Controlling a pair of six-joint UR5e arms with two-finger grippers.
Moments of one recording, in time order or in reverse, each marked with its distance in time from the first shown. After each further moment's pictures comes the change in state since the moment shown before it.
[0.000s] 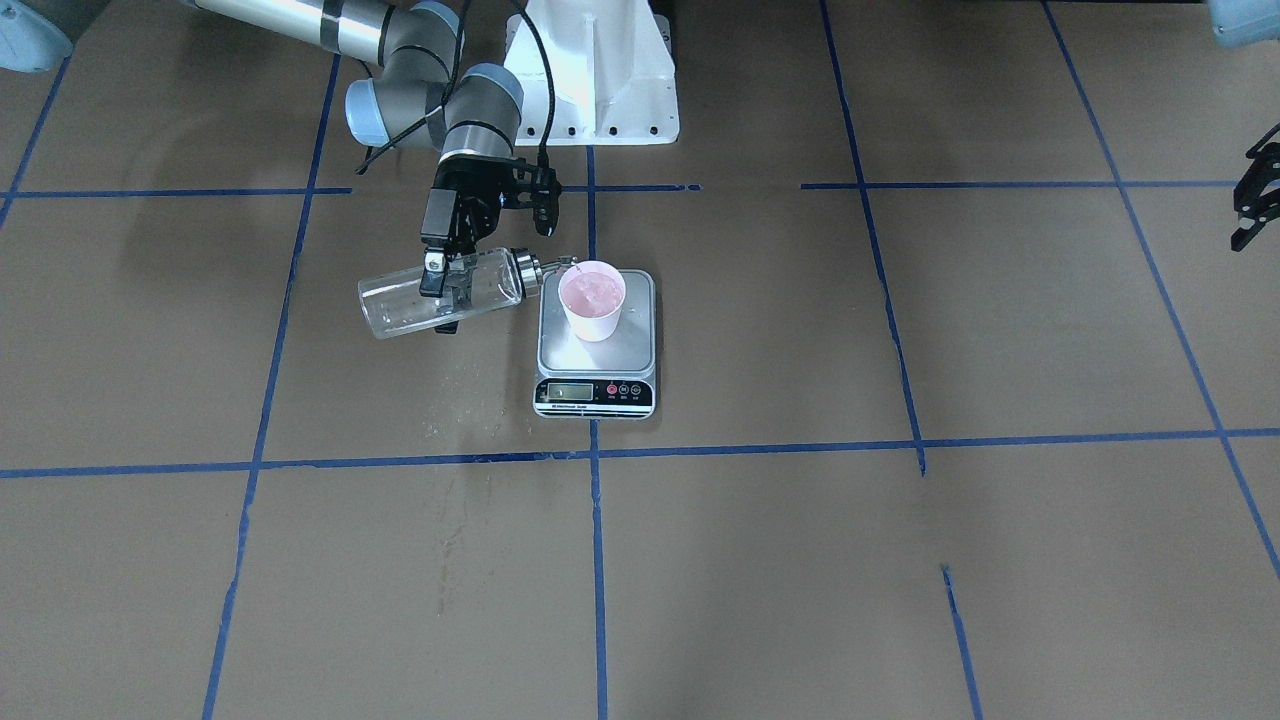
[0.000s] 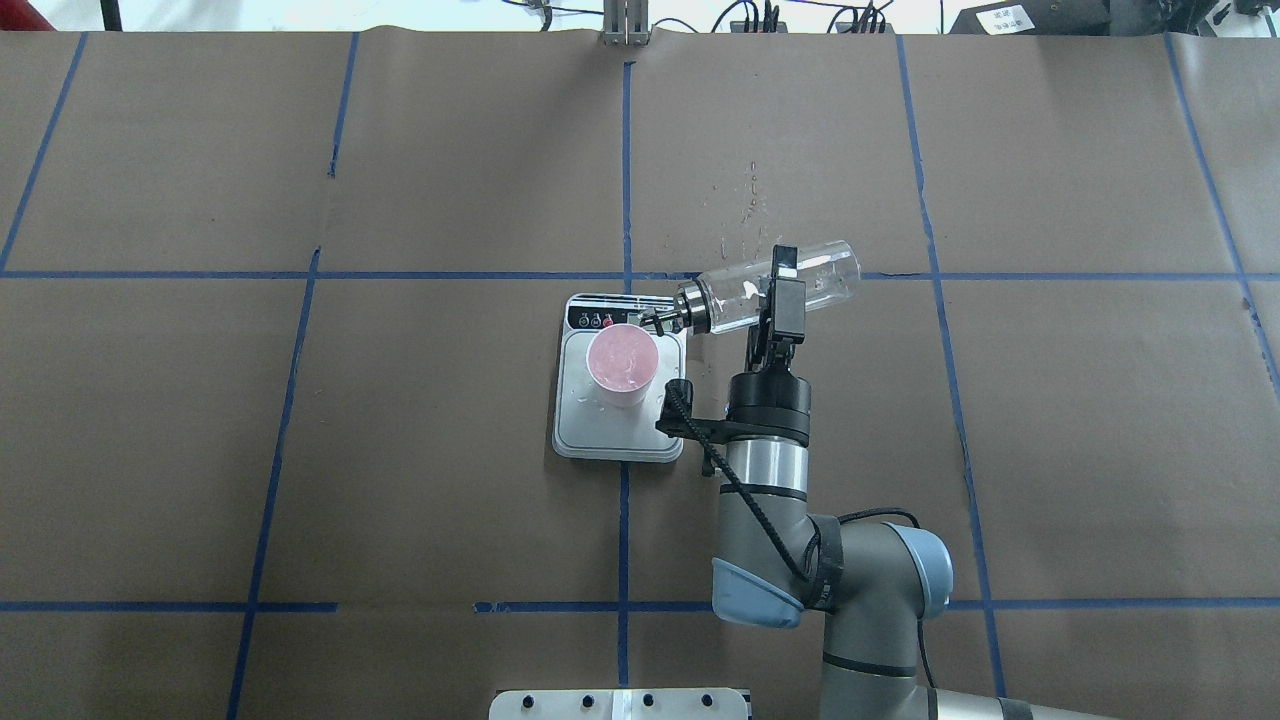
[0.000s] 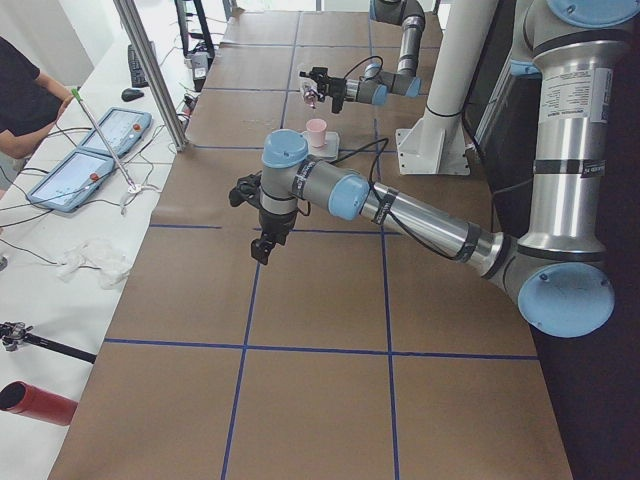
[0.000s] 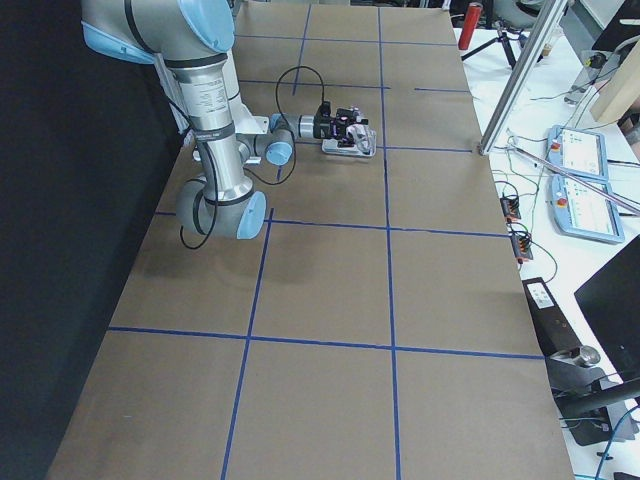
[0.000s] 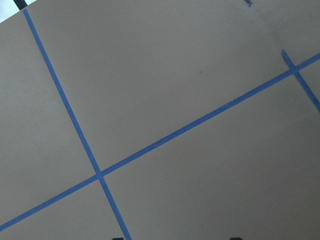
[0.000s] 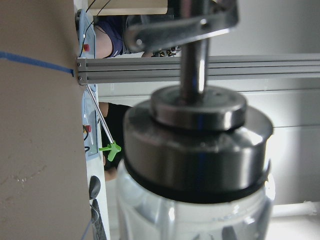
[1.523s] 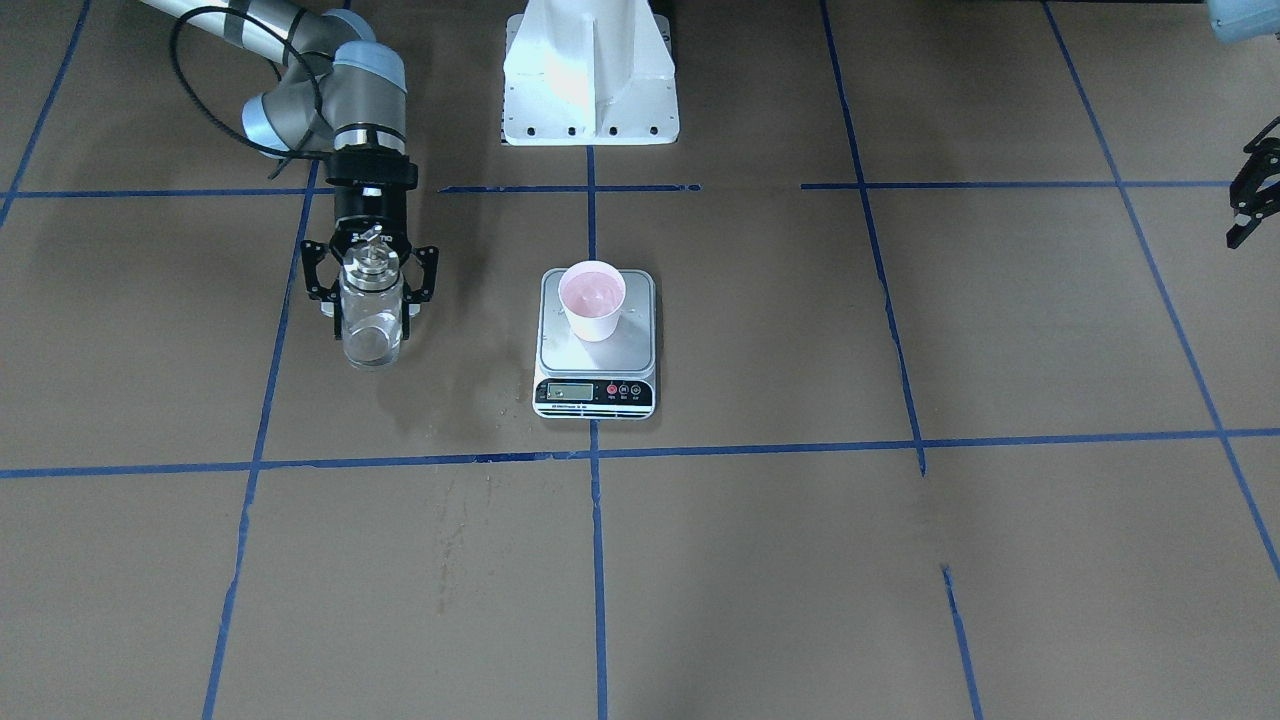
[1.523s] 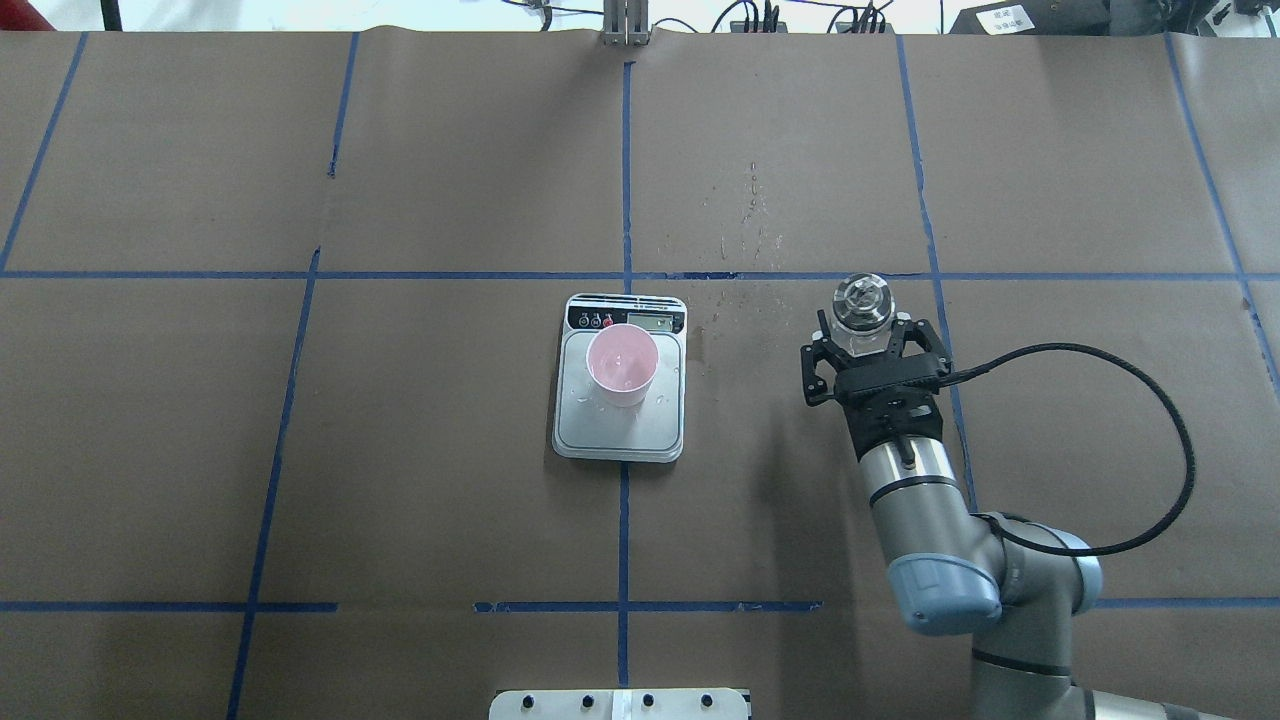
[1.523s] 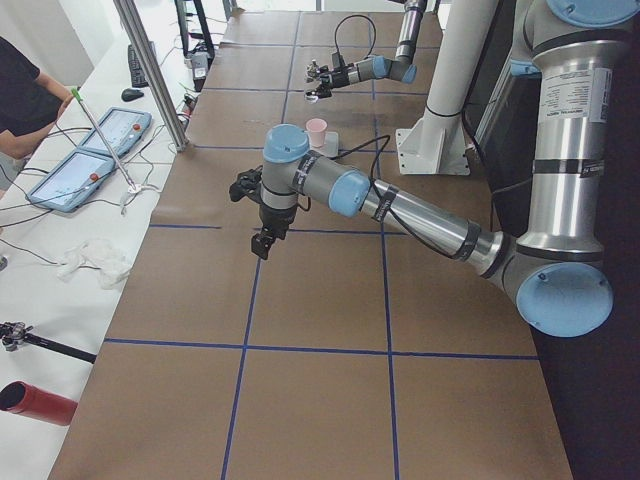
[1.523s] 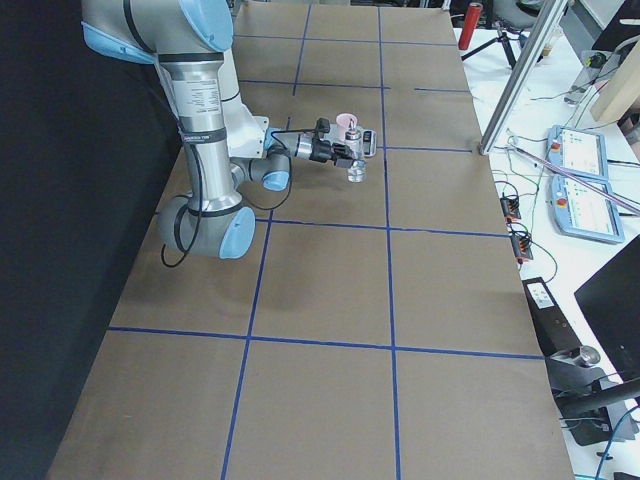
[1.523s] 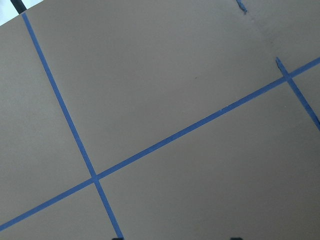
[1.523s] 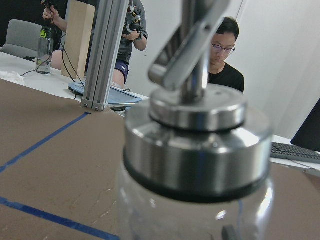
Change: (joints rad) left arm 0.001 -0.004 -0.017 -0.001 -0.009 -0.030; right arm 0.038 -0.300 0.146 0.428 0.434 0.912
